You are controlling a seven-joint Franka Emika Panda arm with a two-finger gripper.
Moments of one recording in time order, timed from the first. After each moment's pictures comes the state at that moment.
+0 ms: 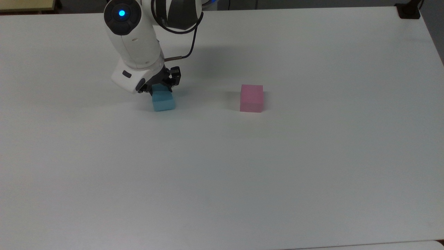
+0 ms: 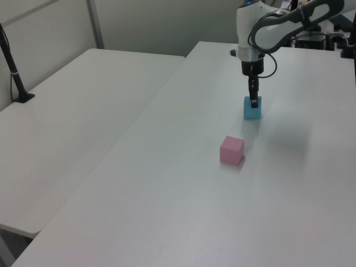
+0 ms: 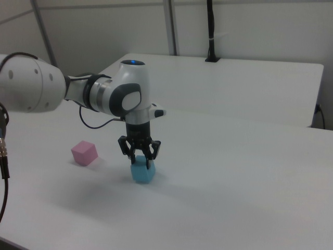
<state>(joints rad) -0.29 0.32 0.20 -1.83 -0.06 2.02 -0.31</state>
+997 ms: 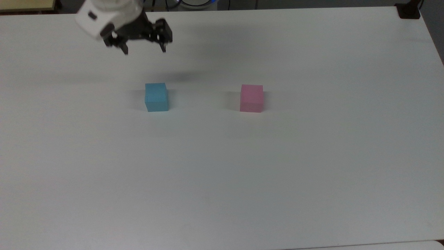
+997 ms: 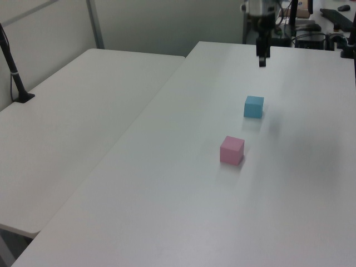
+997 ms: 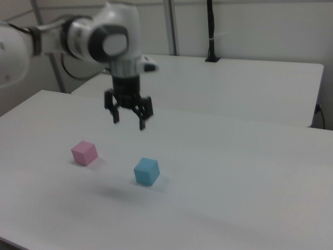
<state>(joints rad) -0.33 0.14 0.21 -1.62 0.00 1.64 -0.17</state>
